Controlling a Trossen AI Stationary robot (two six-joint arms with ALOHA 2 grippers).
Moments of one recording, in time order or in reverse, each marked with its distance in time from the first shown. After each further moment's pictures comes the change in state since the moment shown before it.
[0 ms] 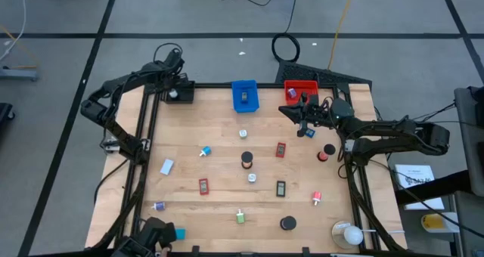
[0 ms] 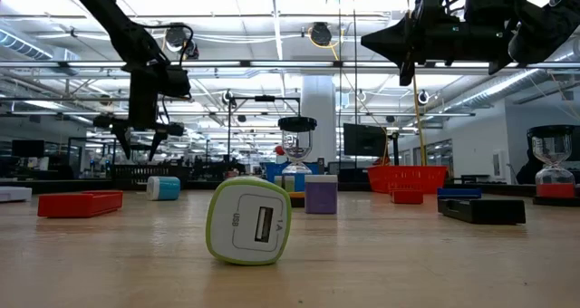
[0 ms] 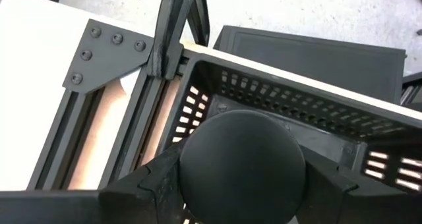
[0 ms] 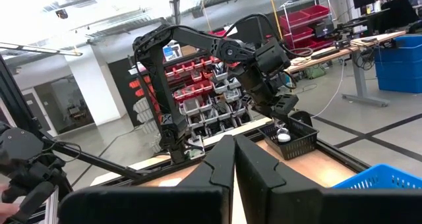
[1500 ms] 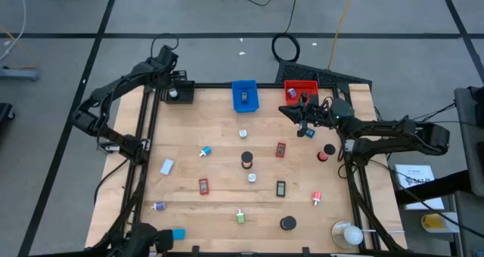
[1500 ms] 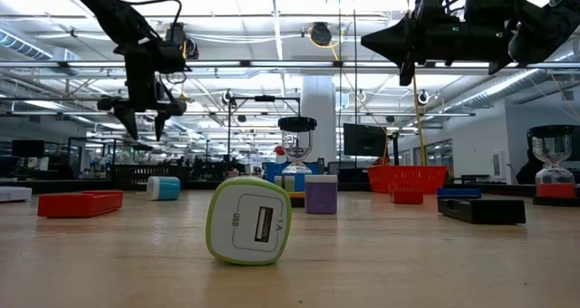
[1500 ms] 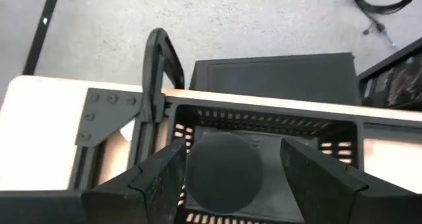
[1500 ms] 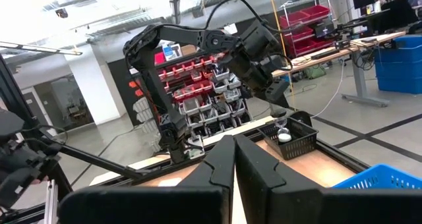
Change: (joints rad) left arm -0.008 -0.146 0.003 0.027 0.024 0.256; right arm 0.000 0.000 0.000 -0.001 0.000 -0.003
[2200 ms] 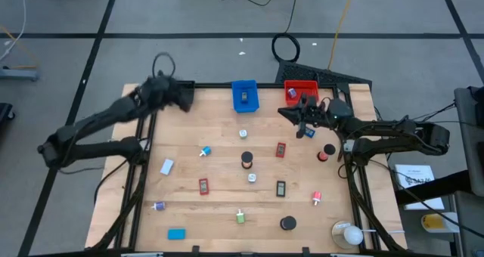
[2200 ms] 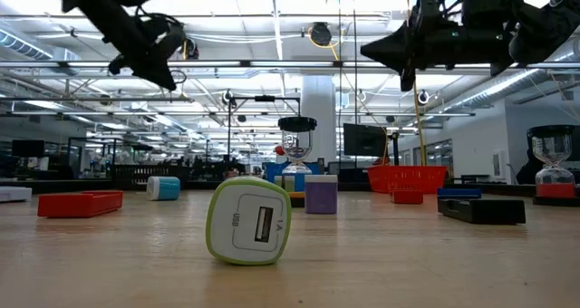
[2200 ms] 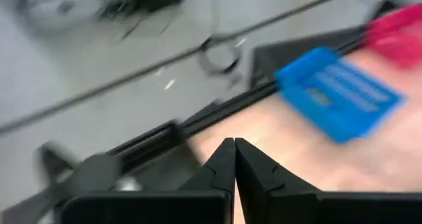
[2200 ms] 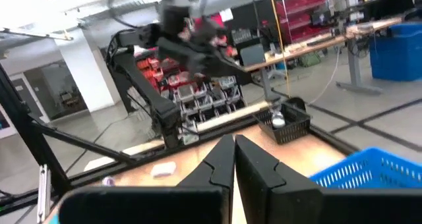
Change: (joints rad) left arm -0.465 -0.573 -0.315 0.267 0.012 0.310; right arm 0.000 0.000 0.000 -0.078 -0.001 -0.027
